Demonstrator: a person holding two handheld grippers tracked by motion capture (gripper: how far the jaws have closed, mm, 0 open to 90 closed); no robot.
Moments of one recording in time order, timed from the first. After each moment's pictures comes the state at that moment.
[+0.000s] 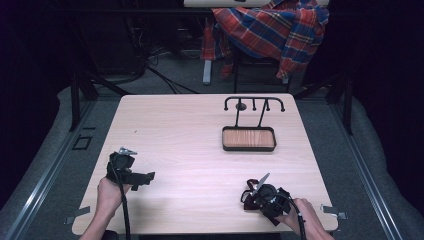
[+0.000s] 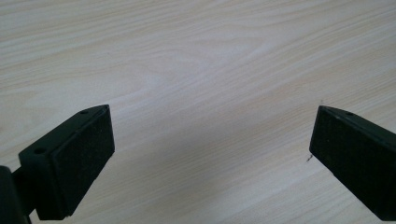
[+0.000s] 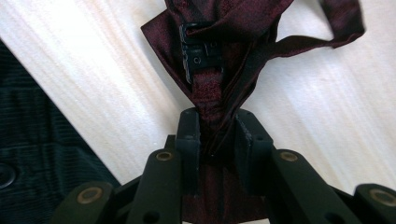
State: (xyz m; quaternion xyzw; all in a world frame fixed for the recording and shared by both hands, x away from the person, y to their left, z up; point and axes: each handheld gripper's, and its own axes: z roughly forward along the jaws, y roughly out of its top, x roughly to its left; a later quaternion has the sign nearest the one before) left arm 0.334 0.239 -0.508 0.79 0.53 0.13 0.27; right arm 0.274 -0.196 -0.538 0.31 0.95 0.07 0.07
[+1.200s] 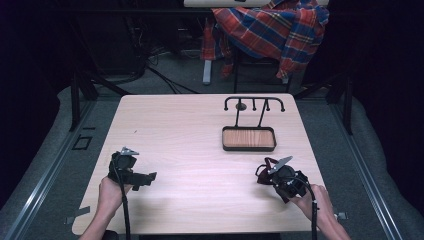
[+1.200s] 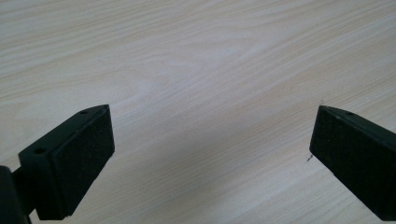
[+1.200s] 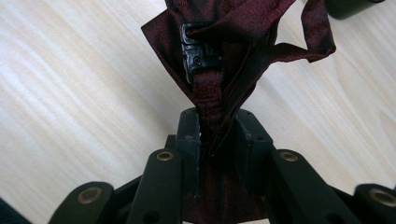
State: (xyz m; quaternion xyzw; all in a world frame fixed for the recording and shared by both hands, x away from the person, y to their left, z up) left arm 0.335 0.237 -0.510 0.80 0.51 0.13 0.28; right arm 0.303 -0.239 -0.507 0.37 0.91 0.12 0.16
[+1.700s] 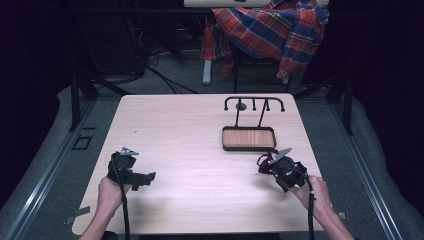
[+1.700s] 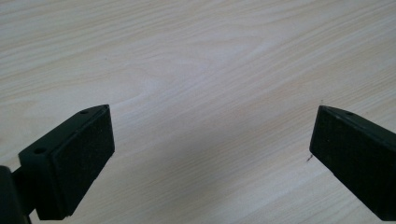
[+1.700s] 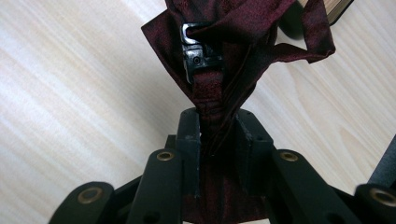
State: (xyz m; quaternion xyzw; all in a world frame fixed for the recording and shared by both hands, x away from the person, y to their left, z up) left arm 0.336 0.237 -0.511 0.80 0.51 0.13 0.27; right arm 0.327 -0.241 -0.507 0.39 0.89 0.12 0.19
